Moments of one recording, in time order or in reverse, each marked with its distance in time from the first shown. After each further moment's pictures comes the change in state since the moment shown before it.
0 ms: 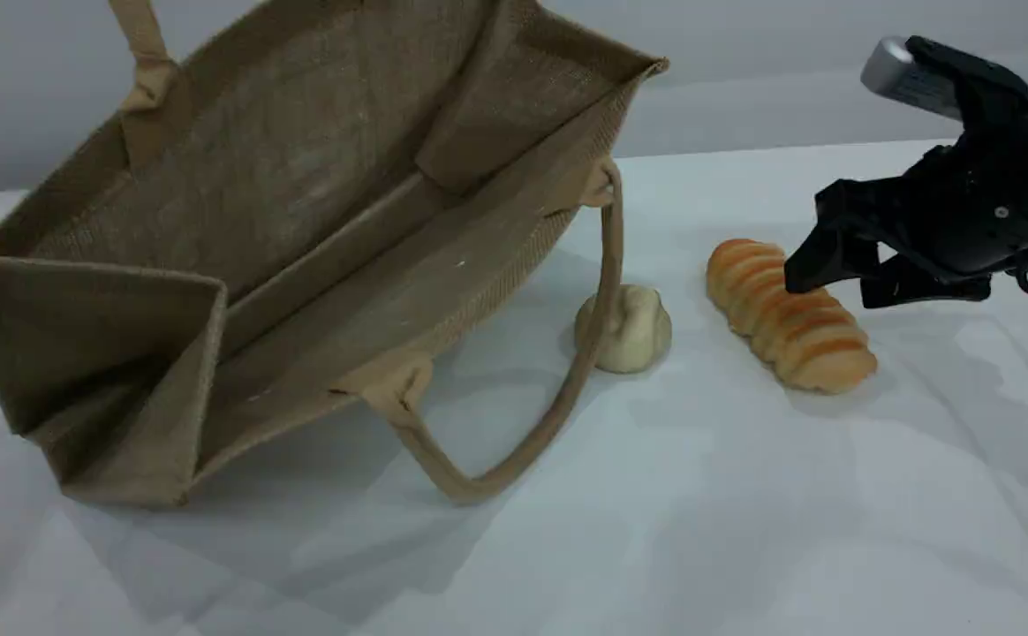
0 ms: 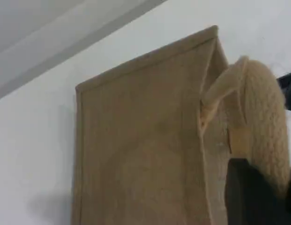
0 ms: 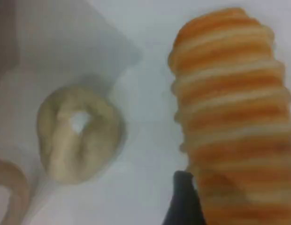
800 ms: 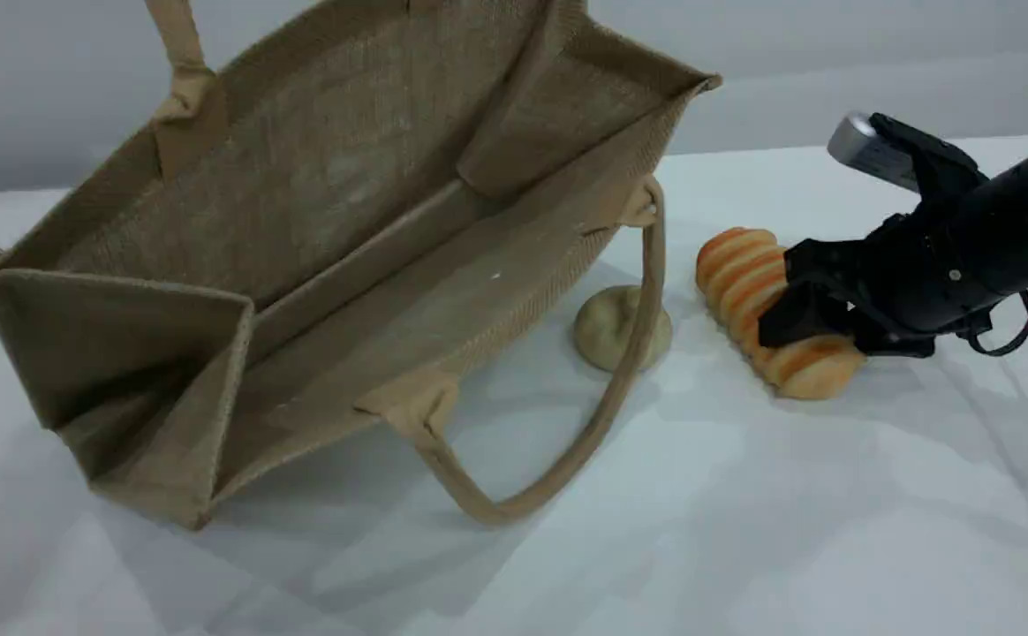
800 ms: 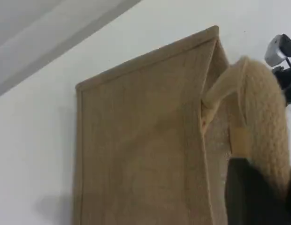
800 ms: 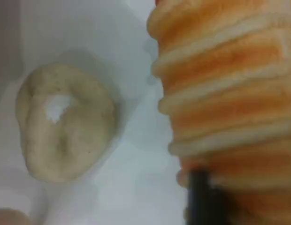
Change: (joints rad) left arm -0.058 0.000 0.000 0.007 -0.001 0.007; right arm 0.000 0.168 -0.056 0.009 0.073 -0.001
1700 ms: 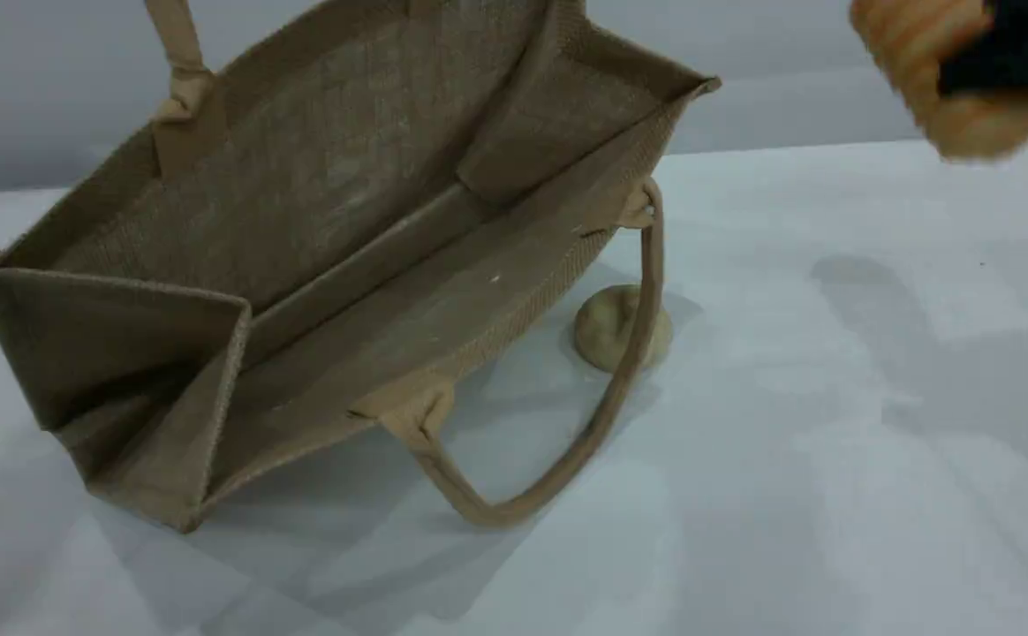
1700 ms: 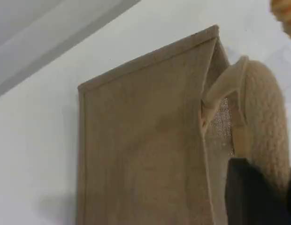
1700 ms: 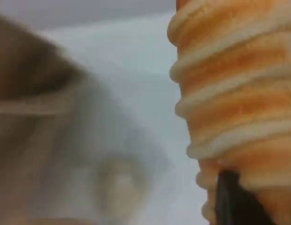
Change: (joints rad) left arm 0.000 0.000 0.000 0.004 0.000 0.009; right arm -0.127 -0.618 0.204 -0.109 0.014 0.081
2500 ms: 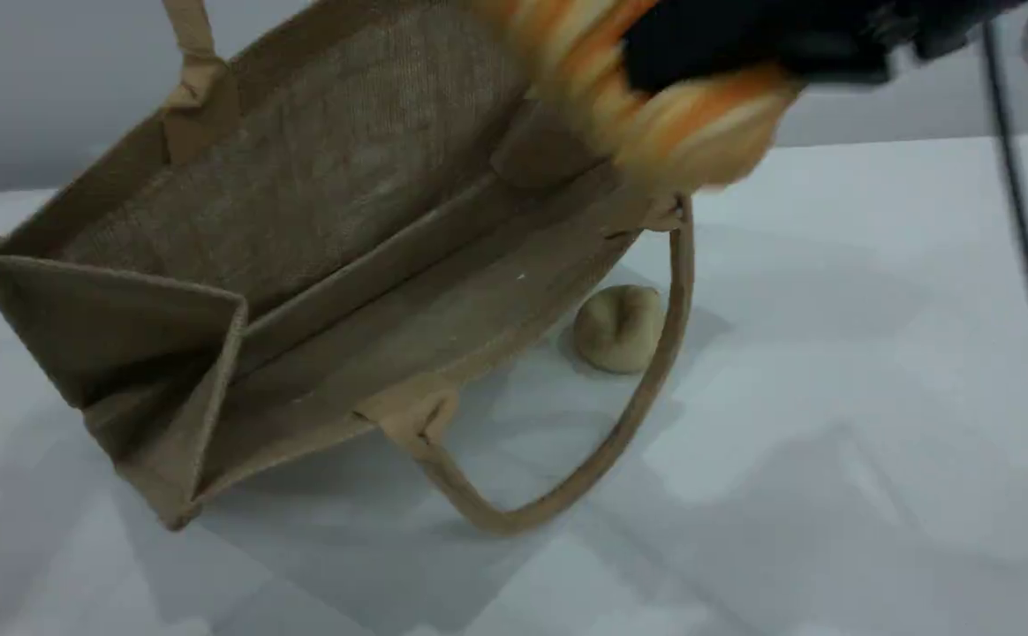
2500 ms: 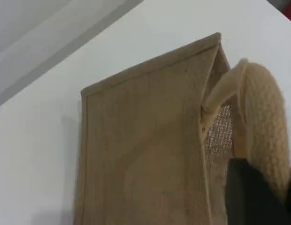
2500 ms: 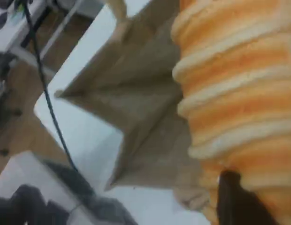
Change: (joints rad) left arm 0.000 0.000 0.000 -0.063 -0.001 0.050; right arm 0.418 -0.128 0.011 -0.209 0.239 0.311
